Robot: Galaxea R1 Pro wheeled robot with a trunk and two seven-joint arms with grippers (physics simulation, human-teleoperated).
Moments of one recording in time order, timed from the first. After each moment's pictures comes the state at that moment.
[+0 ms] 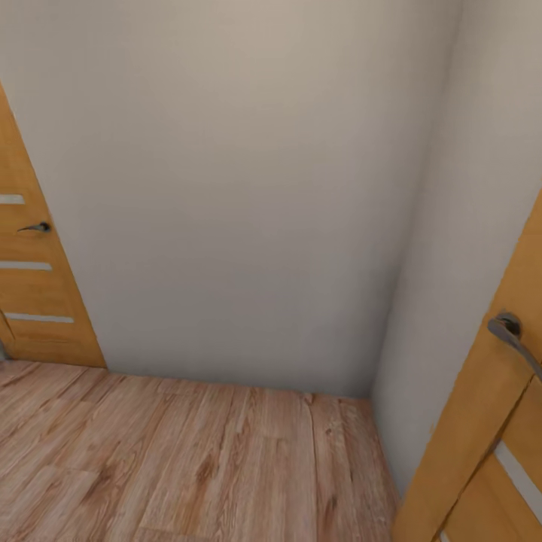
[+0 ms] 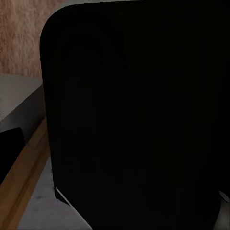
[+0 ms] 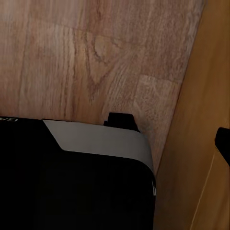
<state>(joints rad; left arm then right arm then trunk) 0.00 -0.03 0.01 -0.04 0.01 0.00 0.00 -0.21 0.09 0.50 0.03 -0.38 -0.10 -0.17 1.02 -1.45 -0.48</state>
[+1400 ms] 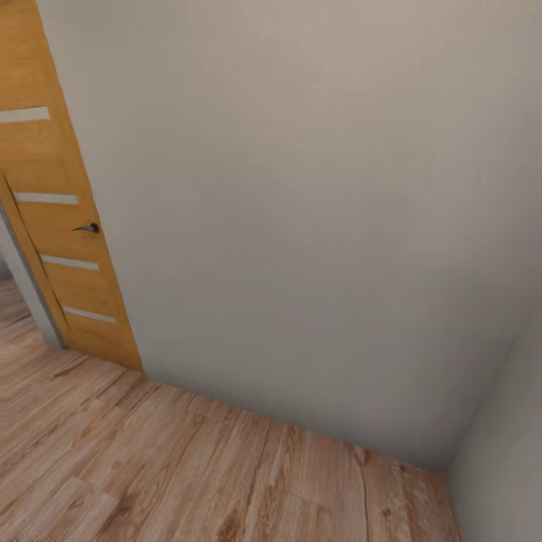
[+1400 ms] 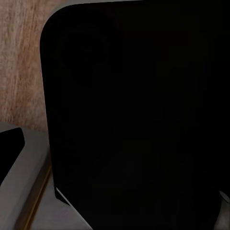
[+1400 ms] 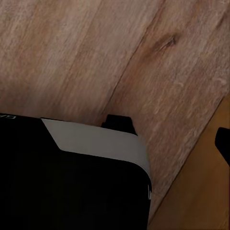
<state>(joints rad) 0.00 -0.03 0.01 -0.04 0.01 0.00 0.00 -0.21 0.09 0.50 0.03 -0.32 -0.10 -0.17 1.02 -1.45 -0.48</state>
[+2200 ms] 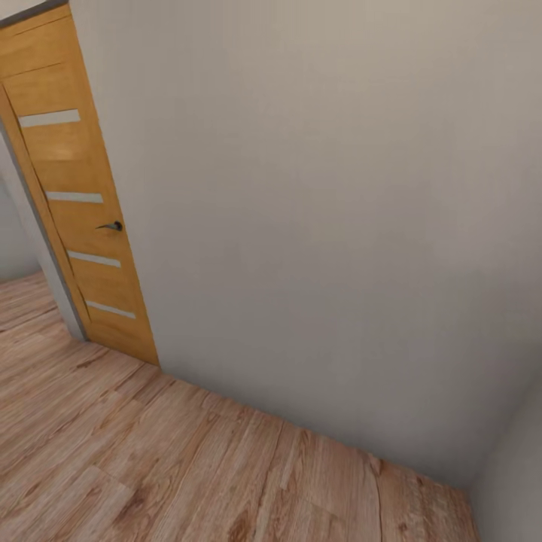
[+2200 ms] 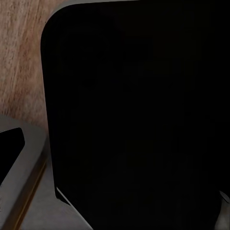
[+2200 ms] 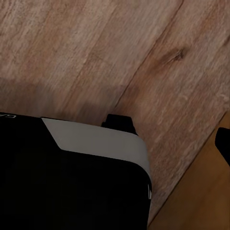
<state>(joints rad) 0.00 -0.03 0.01 -0.04 0.01 0.00 0.00 -0.21 0.09 0.50 0.03 -0.32 -0.09 -0.17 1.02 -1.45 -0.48</state>
